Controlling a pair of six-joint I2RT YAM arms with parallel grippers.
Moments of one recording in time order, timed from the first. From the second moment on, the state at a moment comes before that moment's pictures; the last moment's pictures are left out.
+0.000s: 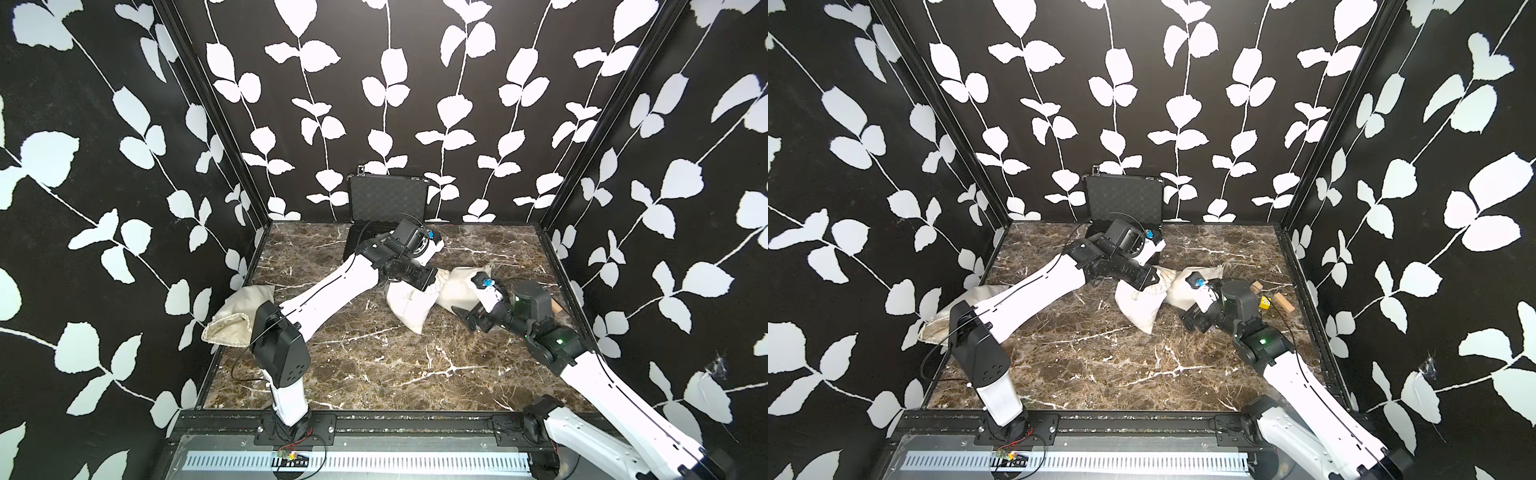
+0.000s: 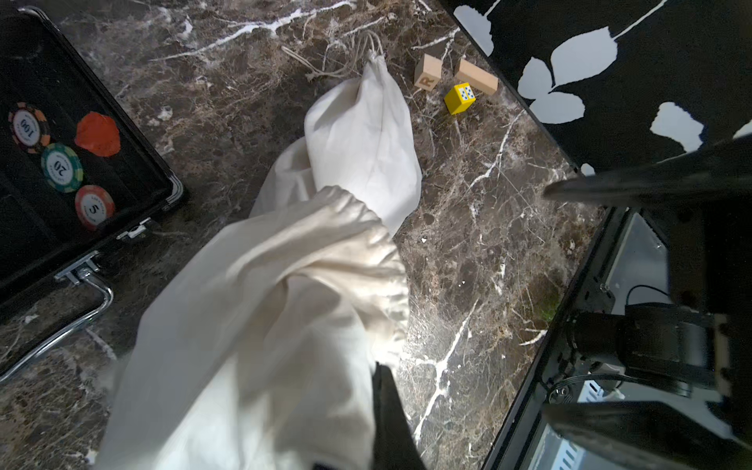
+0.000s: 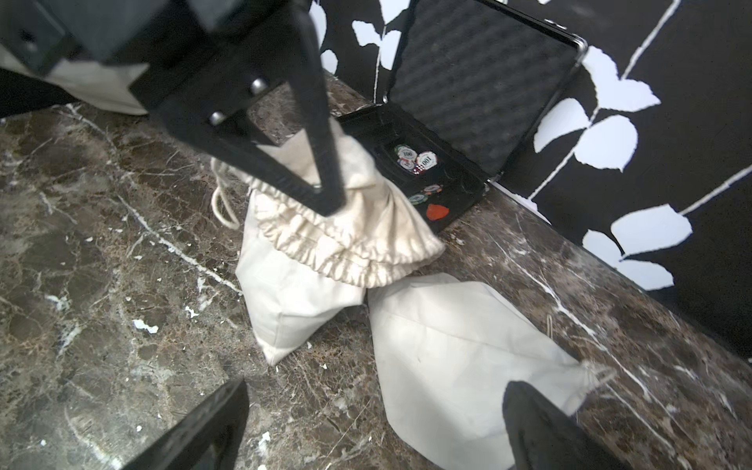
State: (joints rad) left arm -0.78 1.76 1.71 -0.81 0.32 -0.12; right arm 0.51 0.89 0.71 -0.28 -0.23 -0.32
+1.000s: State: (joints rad) left arm -0.65 1.56 1.47 -0.67 0.45 -0.21; right arm 0.57 1.35 0.85 0.10 -0.35 -0.56
